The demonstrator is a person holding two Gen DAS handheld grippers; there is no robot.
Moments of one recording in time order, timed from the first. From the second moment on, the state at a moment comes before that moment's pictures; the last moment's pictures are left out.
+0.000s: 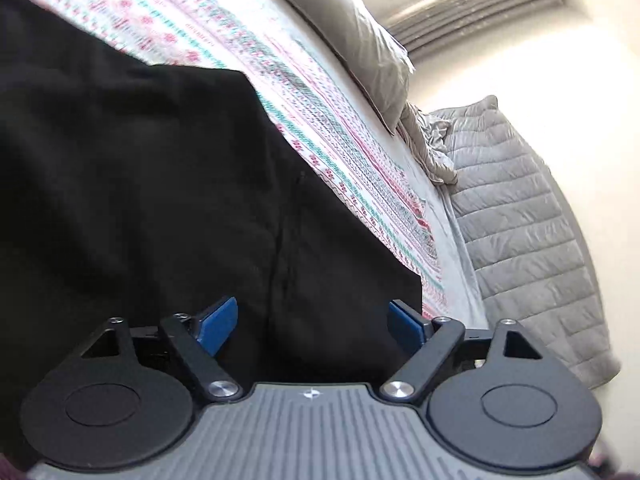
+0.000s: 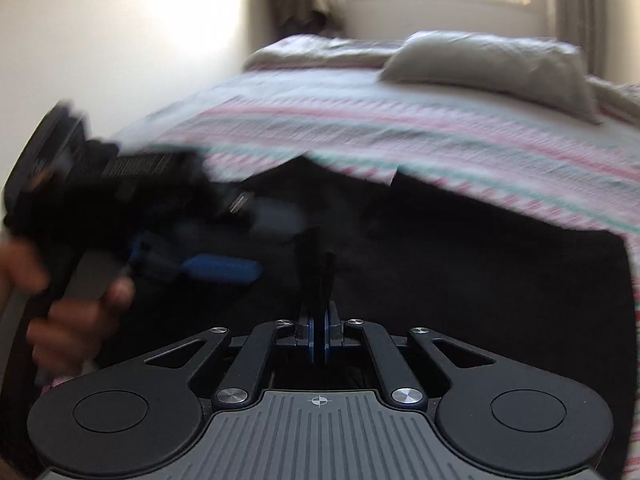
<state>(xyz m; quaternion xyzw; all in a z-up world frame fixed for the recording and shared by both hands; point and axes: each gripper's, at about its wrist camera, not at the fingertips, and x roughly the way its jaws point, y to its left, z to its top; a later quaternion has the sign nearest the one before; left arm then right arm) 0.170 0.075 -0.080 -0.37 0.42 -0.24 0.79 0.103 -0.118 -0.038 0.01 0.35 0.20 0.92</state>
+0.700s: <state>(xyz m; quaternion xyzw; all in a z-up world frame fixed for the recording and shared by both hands) 0.176 0.073 -0.084 -0.37 0.44 -0.23 0.78 0.077 -0.126 -0.032 0.04 0.34 0.23 0.91</state>
